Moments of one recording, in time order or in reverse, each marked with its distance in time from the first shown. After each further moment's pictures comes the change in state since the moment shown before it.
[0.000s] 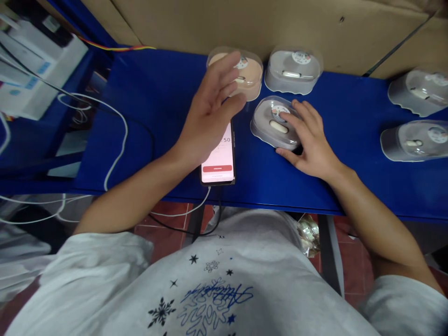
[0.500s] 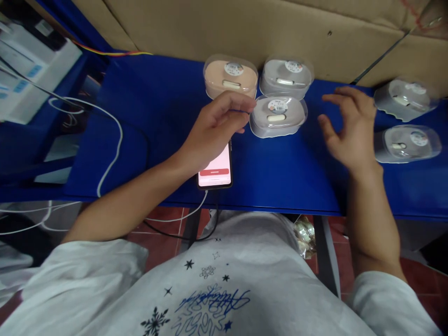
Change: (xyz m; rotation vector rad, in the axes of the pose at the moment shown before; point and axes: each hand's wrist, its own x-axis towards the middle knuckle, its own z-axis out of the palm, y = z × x) left_hand -0.005 0.001 0.006 -0.092 -0.074 -0.274; right_hand -0.006 0.032 -0.052 -0.243 0.213 0.276
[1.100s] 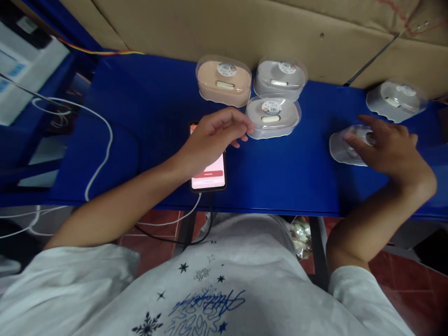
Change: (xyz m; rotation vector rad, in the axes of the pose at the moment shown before) left_hand 0.005 -0.013 -0.002 0.285 -0.130 0.121; right_hand -0.030 0.048 -0.060 -0.215 -0.354 0.470
